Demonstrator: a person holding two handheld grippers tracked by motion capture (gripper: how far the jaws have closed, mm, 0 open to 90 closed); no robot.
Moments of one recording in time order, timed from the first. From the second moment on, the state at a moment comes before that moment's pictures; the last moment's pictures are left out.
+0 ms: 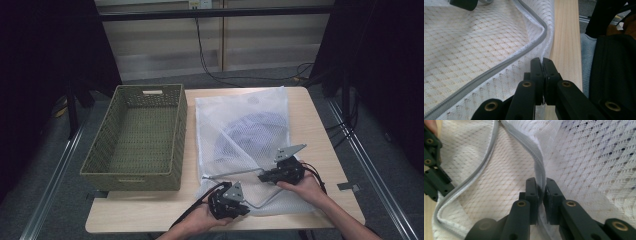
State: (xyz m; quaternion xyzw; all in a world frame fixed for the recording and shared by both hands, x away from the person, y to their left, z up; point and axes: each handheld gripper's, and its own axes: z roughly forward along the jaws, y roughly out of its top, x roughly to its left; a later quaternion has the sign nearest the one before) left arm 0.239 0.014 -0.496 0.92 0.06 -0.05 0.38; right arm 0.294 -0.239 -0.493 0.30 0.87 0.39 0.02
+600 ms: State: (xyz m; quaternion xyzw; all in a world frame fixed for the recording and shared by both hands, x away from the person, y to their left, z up) left arm 0.250 0.031 -0.474 0.90 0.12 -0.04 0.42; right arm 0.283 -0.264 -0.469 0.32 0.83 0.46 0.03
